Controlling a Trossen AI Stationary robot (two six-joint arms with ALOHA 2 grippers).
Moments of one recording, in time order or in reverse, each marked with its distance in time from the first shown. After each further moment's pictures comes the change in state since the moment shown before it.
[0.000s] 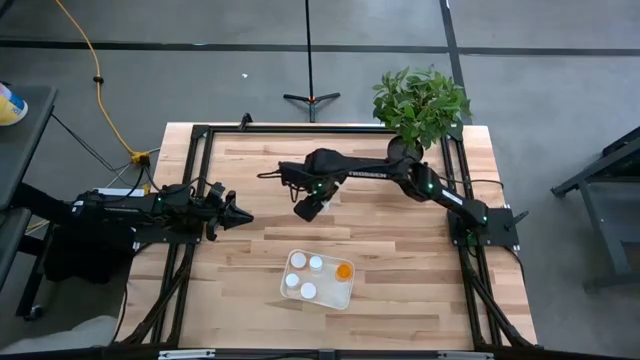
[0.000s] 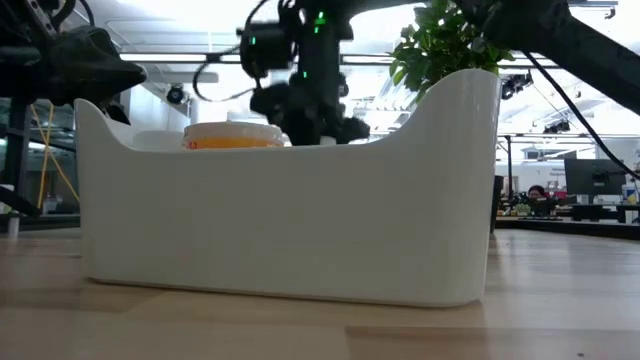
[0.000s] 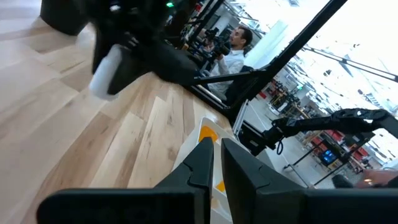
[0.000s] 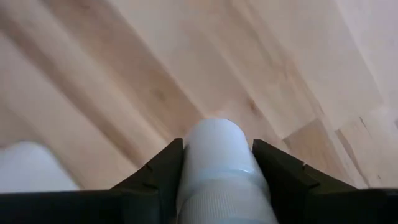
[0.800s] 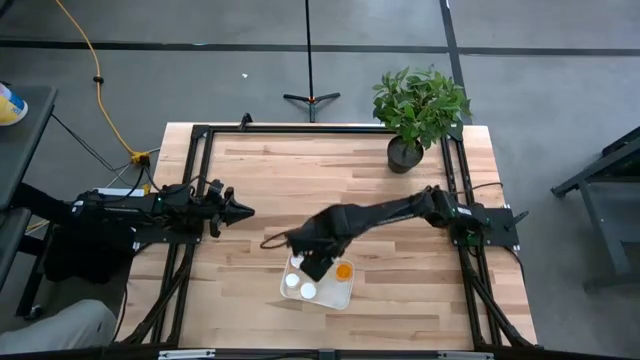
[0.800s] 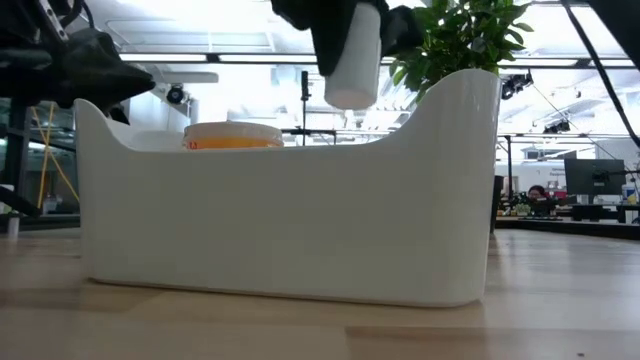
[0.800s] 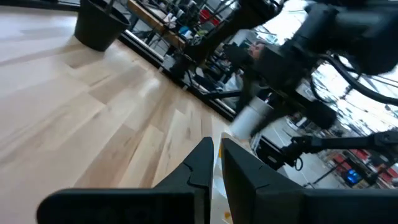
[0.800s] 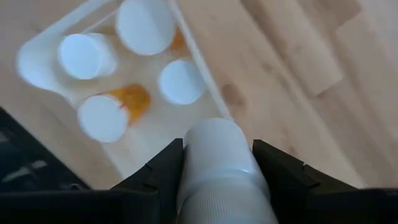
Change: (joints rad) left arm 0.000 0.000 0.000 -0.001 -0.102 0.003; right arm 0.356 -0.139 -0.009 -0.046 -0.024 0.400
